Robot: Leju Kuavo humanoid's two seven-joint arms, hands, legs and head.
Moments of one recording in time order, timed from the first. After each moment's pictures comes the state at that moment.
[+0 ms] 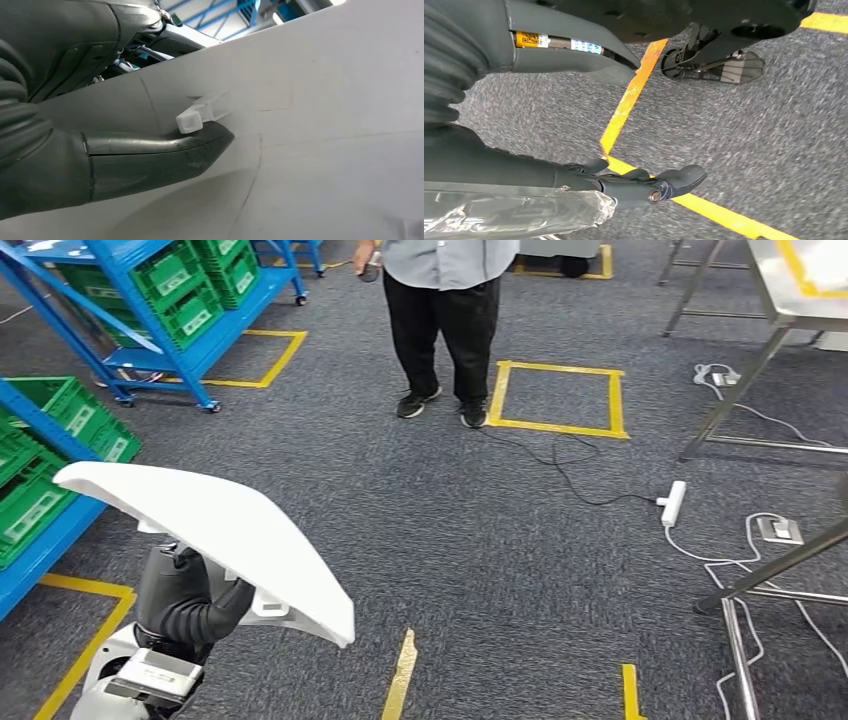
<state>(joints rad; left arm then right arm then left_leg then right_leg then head) 0.05 0.12 -0.55 -1.89 -0.05 0.15 -0.43 0.04 0.18 -0.41 -0.25 0.59 -0.21 -0.26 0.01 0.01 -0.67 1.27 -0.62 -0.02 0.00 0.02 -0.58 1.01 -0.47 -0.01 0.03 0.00</state>
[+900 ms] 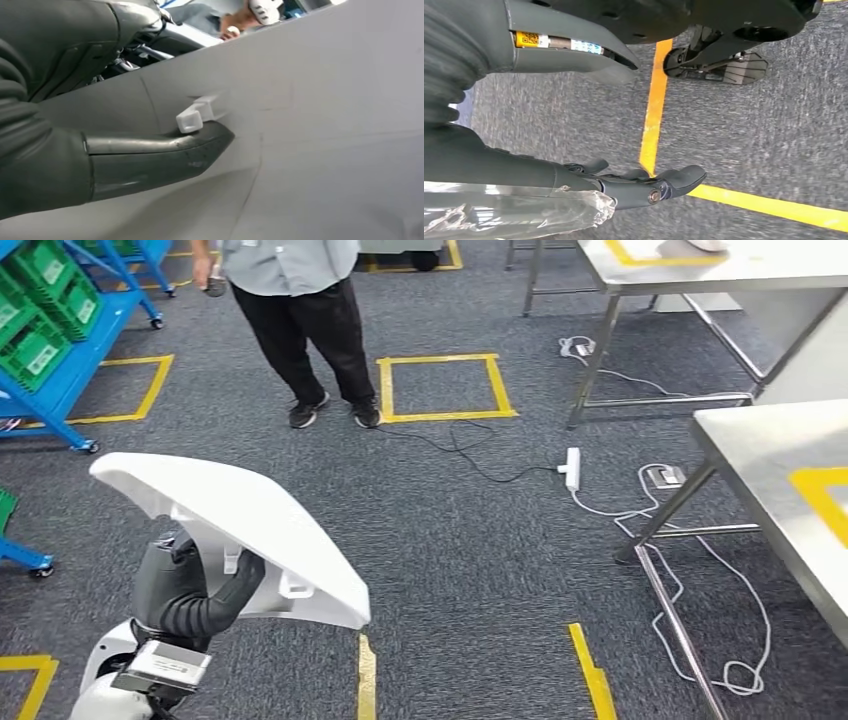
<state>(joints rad) 0.05 0.12 -0.54 -1.89 -0.11 0.19 -0.41 0.04 0.18 -0.43 -0.25 0.59 -0.21 -0.26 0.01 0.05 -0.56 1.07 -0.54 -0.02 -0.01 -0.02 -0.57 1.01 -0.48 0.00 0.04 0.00</state>
